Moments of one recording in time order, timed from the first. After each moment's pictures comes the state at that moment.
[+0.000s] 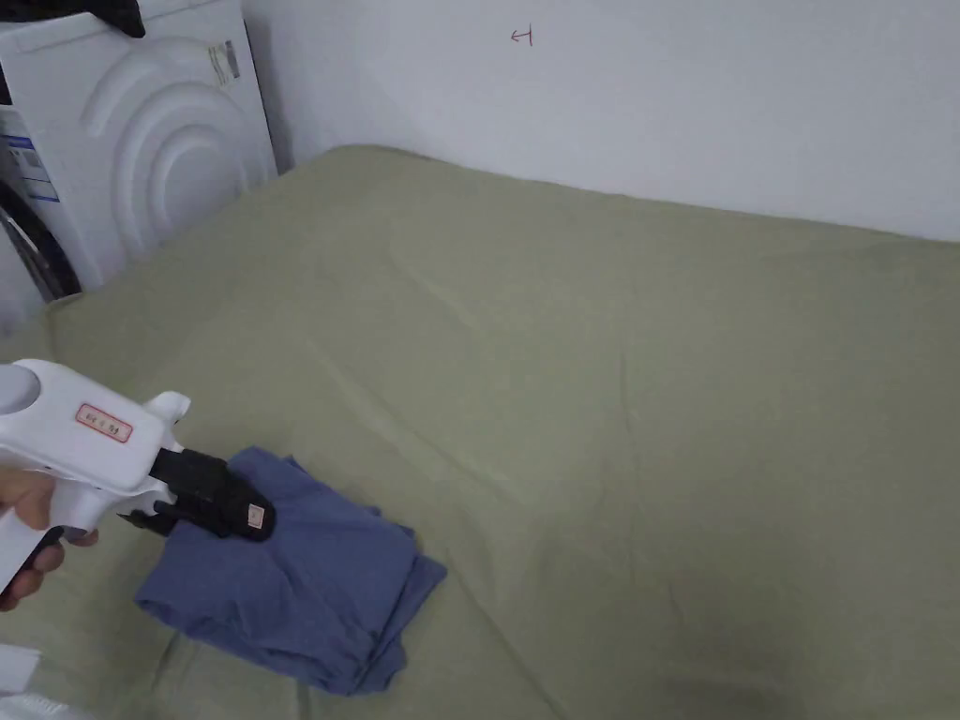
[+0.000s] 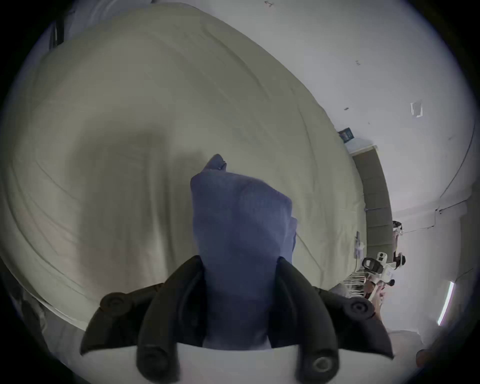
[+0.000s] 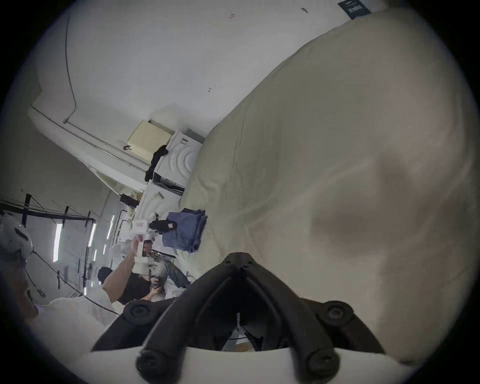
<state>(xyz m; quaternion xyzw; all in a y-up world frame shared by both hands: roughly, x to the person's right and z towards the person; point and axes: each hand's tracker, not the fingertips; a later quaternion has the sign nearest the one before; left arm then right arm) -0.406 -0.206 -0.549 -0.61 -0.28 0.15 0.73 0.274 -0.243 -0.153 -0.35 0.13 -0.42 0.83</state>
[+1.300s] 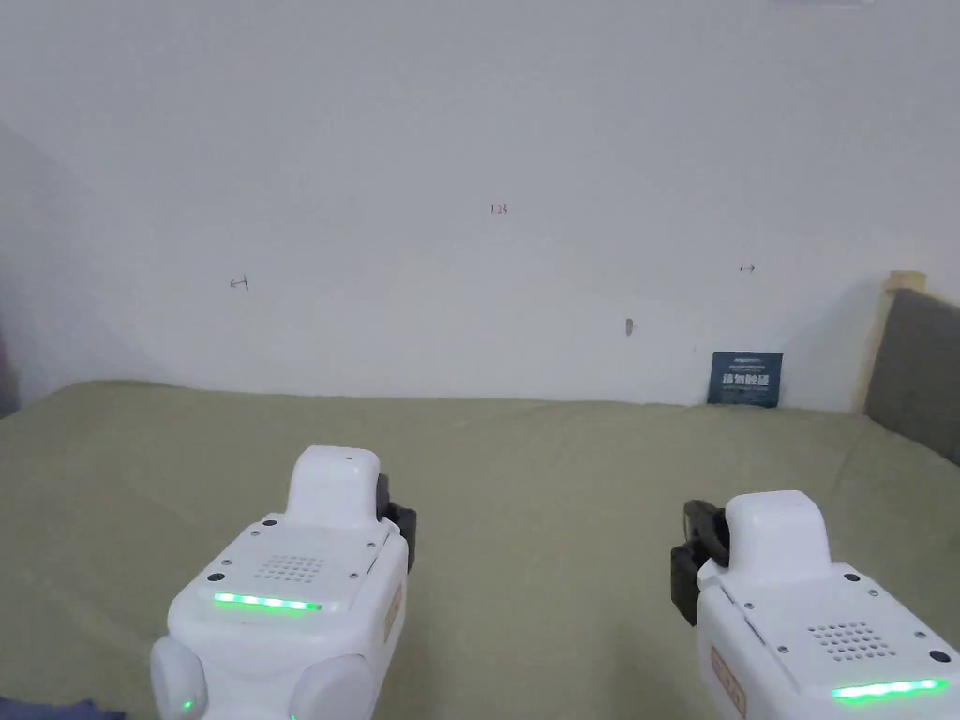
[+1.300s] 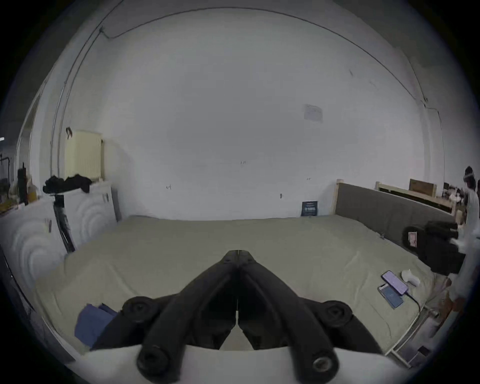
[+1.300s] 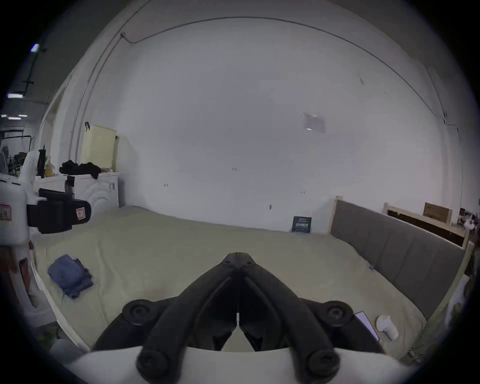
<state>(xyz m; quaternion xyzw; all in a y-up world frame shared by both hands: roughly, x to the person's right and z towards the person) -0.023 -0.048 -0.228 -0.09 -0.25 -0.03 0.96 0.206 -0.059 -0.087 -0.05 -0.20 0.04 0.98</state>
